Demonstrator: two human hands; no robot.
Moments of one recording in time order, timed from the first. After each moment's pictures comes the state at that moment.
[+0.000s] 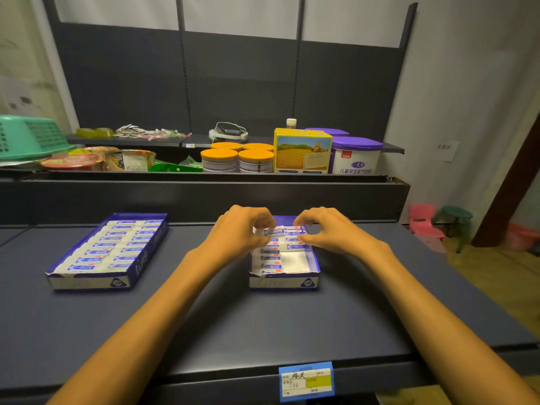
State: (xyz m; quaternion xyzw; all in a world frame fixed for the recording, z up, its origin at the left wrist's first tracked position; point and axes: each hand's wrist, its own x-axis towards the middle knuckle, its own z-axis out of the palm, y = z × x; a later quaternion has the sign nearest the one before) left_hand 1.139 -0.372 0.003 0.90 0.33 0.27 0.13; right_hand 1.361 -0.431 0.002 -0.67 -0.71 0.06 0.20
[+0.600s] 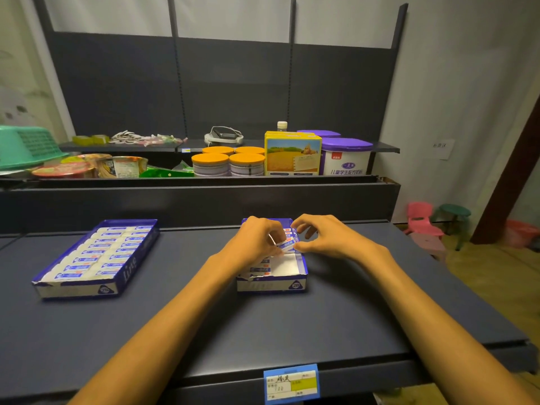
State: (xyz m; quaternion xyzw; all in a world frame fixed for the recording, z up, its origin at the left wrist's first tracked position) left_hand 1.188 -0.372 -0.012 0.91 0.31 0.22 0.16; right_hand 1.375 -0.439 -0.002 -0.68 -0.69 0.14 0.21
